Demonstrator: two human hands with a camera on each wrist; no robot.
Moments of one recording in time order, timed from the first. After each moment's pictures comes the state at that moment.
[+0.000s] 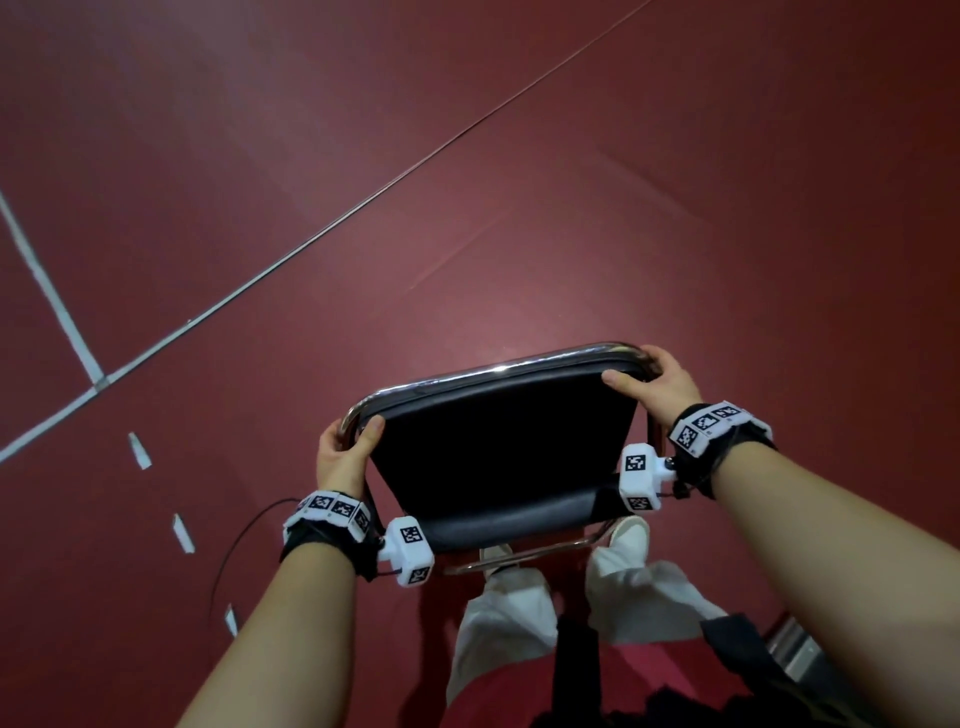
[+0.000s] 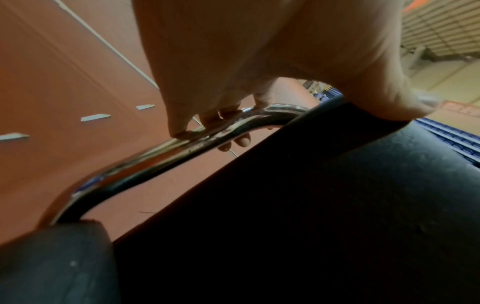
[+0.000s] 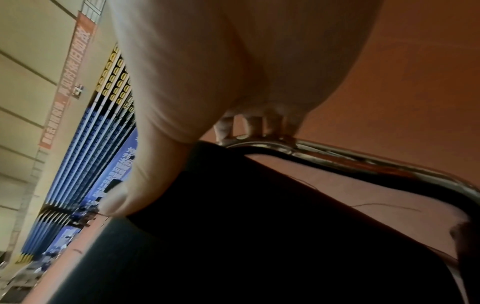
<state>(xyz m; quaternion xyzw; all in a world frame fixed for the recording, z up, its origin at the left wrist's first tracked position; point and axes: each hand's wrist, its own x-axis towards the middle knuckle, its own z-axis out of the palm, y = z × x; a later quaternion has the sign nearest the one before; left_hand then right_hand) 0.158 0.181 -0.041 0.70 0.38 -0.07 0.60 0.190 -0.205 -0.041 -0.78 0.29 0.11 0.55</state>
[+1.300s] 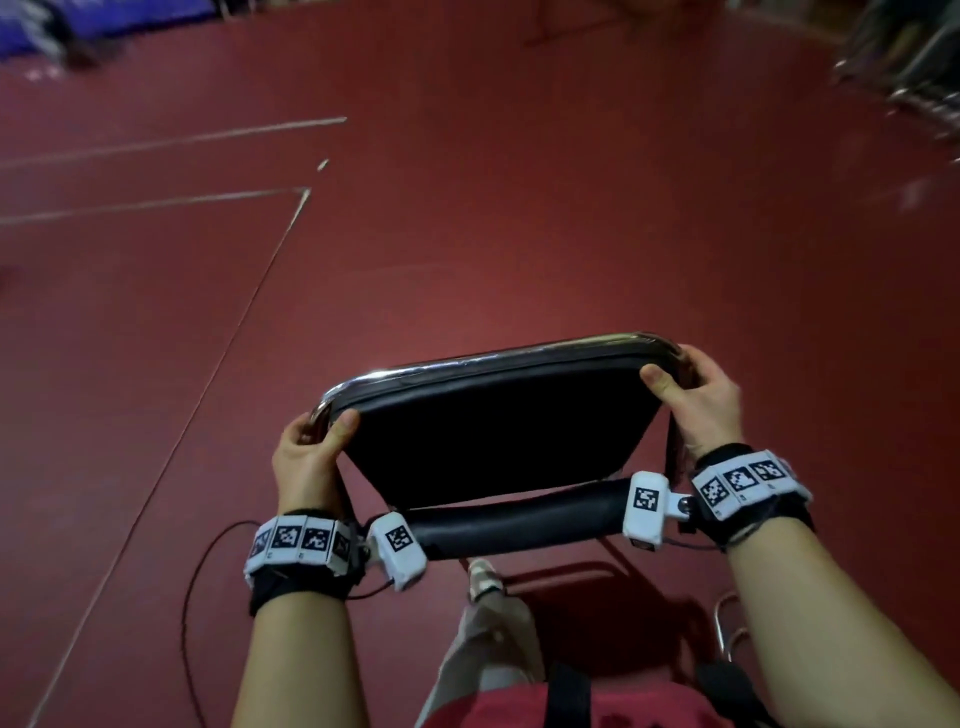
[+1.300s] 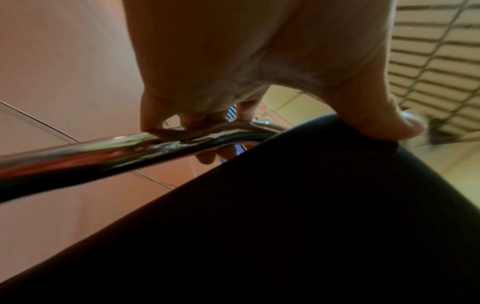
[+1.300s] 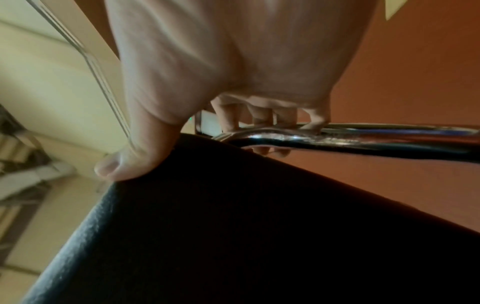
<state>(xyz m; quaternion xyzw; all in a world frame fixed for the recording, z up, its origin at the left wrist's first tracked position) 0.472 -0.636 0.116 0.74 -0.05 -0.16 0.66 0.196 -0.901 0.098 -0.57 0.49 -0.38 0.54</state>
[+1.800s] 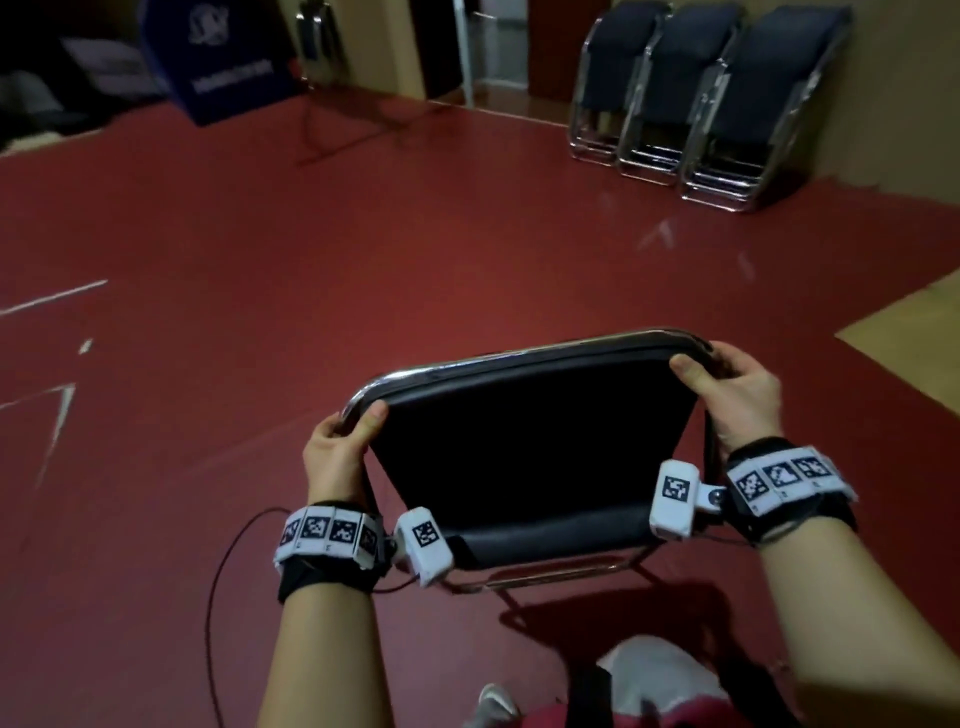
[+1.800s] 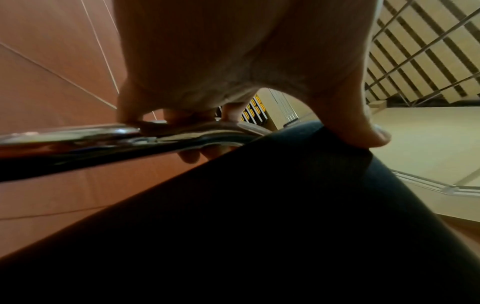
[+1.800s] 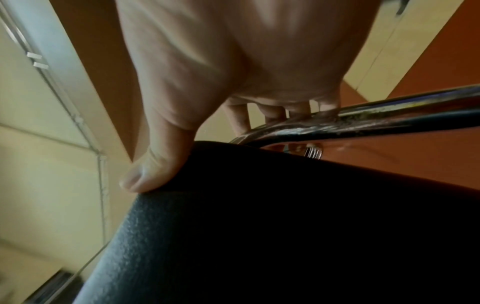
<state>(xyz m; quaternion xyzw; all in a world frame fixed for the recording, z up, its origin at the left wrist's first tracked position) 0.600 -1.113 0.153 0.66 -0.19 -0.36 0.63 0.232 -1.216 0.152 -0.41 0.61 -0.56 0.38</state>
